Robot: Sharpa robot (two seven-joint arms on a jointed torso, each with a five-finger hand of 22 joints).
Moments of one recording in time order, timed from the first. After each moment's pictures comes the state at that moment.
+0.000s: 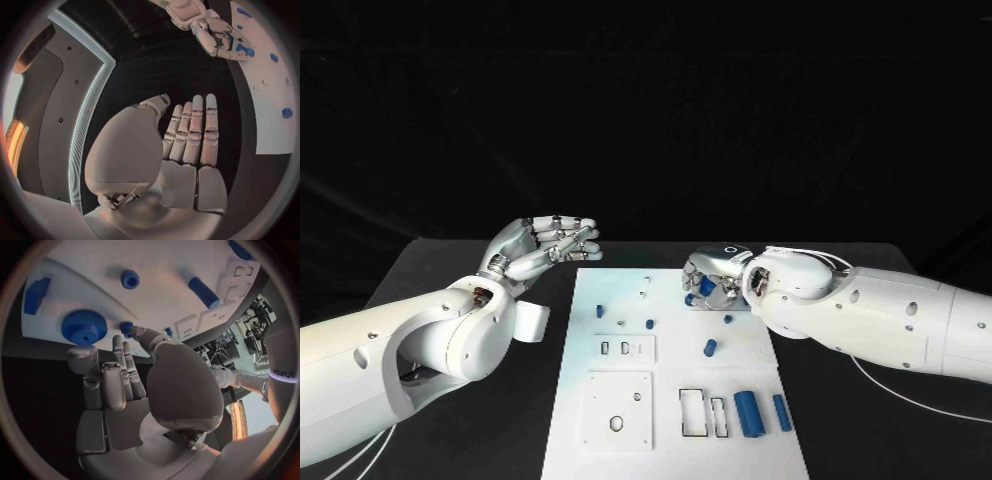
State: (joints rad) left arm 1.21 -0.95 -0.01 1.69 -0.09 -0.39 0.49; left_hand 1.48 -0.16 0.40 0.23 0.17 0.90 0.22 0.24 0.16 1.05 0.16 0.11 0.07 1.05 0.11 0.31 0.25 0.17 0.97 0.21 0.29 0.11; right arm 1.32 -0.71 -0.17 1.40 -1.61 -0.21 -0.10; right_hand 1.30 -0.25 0.49 0.04 0.30 1.02 0.15 0.21 0.28 1.20 0.08 0.09 0.18 1.46 0.00 1.41 1.25 0.14 1.31 0.10 1.11 0.90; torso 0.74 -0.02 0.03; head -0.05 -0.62
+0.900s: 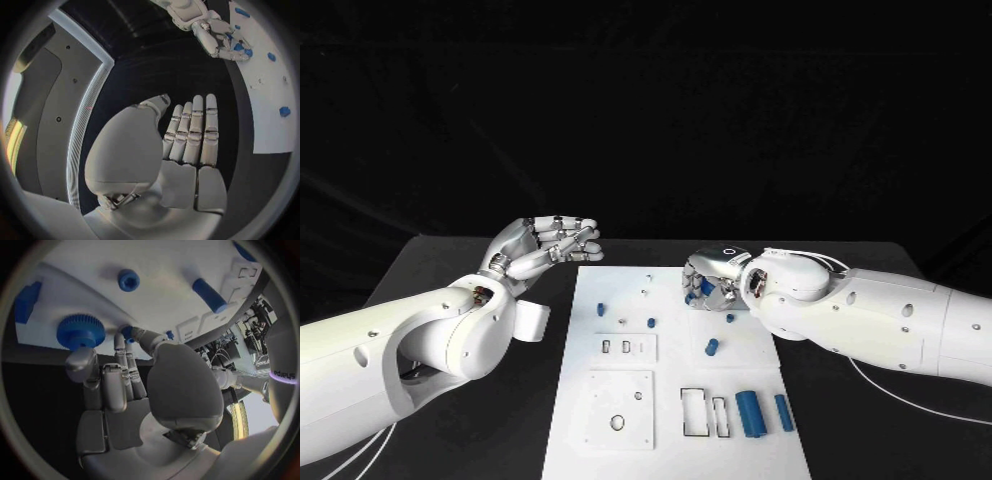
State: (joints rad) left arm 1.21 -0.95 -0.01 1.69 -0.09 -0.38 0.47; left_hand 1.48 -0.16 0.41 0.22 0.17 0.90 0.22 0.24 0.16 1.06 0.17 0.10 0.07 1.05 0.12 0.31 0.25 0.17 0.97 0.21 0.29 0.11; right arm 1.31 -0.70 -0.17 1.39 -1.61 -0.22 -0.10; right_hand 1.31 -0.20 0.56 0.06 0.16 1.08 0.12 0.28 0.35 1.26 0.05 0.12 0.21 1.47 -0.02 1.44 1.27 0.12 1.32 0.09 1.17 0.98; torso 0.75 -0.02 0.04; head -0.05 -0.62
